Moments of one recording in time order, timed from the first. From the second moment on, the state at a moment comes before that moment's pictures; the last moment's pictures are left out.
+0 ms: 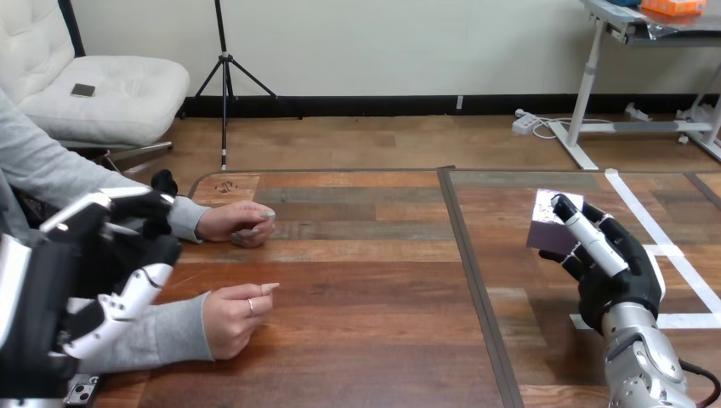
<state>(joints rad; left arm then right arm) 0.19 0.28 0.35 0.15 0.06 -0.83 -0.13 -0.53 -0.20 -0.43 1.07 0.39 -0.20 0.18</state>
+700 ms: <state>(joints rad) 0.20 0.34 0.41 0.03 0.33 -0.72 0.00 -0.50 -0.19 -0.44 0.97 0.44 0.05 0.17</state>
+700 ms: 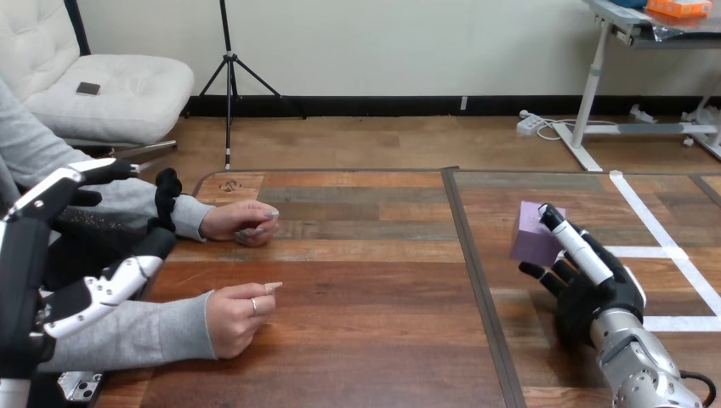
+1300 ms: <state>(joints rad) 0.19 0.40 0.40 -0.03 0.54 -0.63 0.06 -0.45 -0.18 -0.44 0.85 0.44 0.10 0.17</state>
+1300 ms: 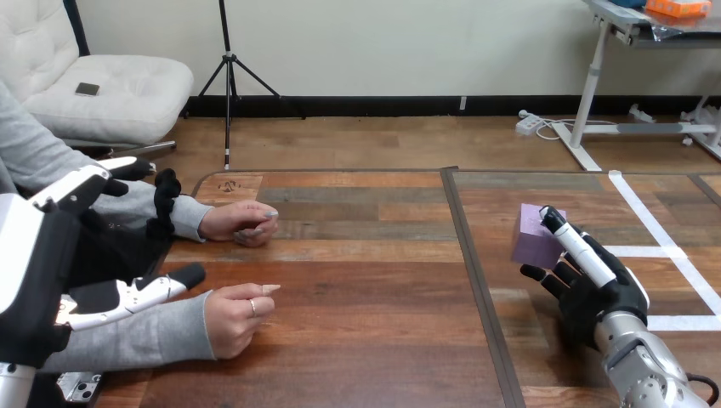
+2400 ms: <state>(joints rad) 0.15 0.62 0.28 -0.02 0.60 -0.52 -0.09 -0.42 -0.17 -0.41 0.79 0.43 0.09 0.17</state>
